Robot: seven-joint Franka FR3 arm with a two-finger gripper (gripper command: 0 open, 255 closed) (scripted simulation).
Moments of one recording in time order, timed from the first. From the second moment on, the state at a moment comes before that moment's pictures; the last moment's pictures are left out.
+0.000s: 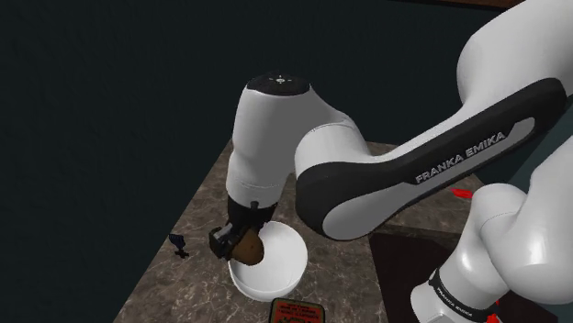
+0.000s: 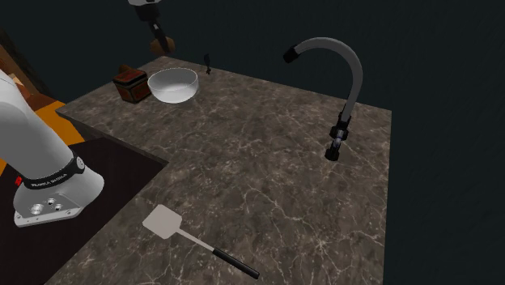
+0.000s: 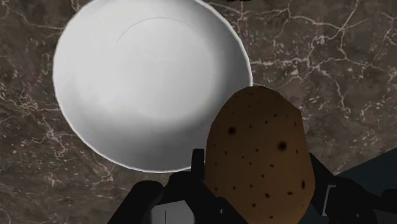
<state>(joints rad) 0.41 -0.12 0.40 -2.30 -0.04 2.36 0.75</state>
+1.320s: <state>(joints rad) 0.61 0.36 0.49 -1.81 -0.36 2.24 1.17</state>
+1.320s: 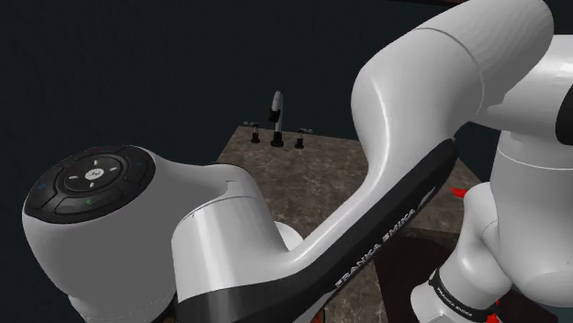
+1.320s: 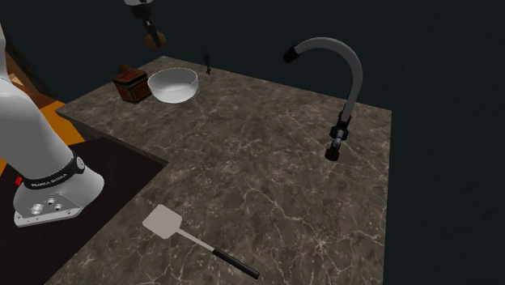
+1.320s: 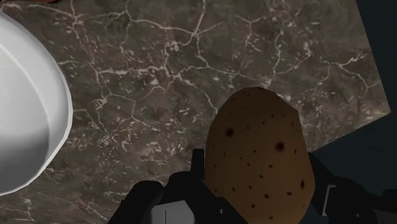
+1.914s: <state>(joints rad) 0.62 0.41 0.46 -1.85 -0.41 2.34 1.22</state>
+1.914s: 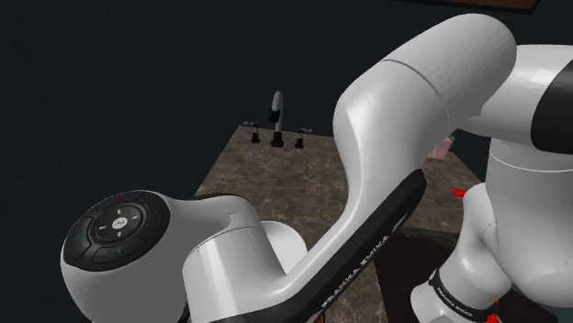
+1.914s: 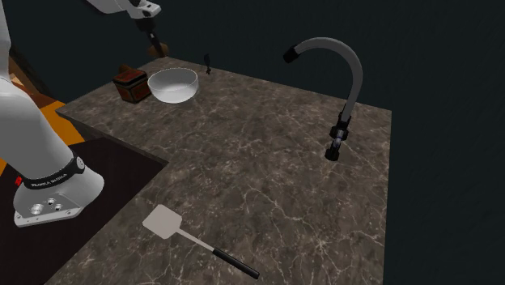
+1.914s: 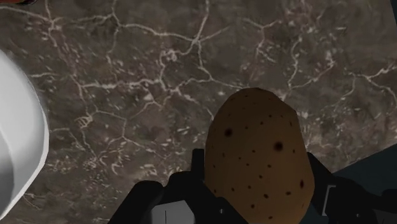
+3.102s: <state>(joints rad) 0.66 0.52 0.41 -1.87 -0.49 2.45 1.28</state>
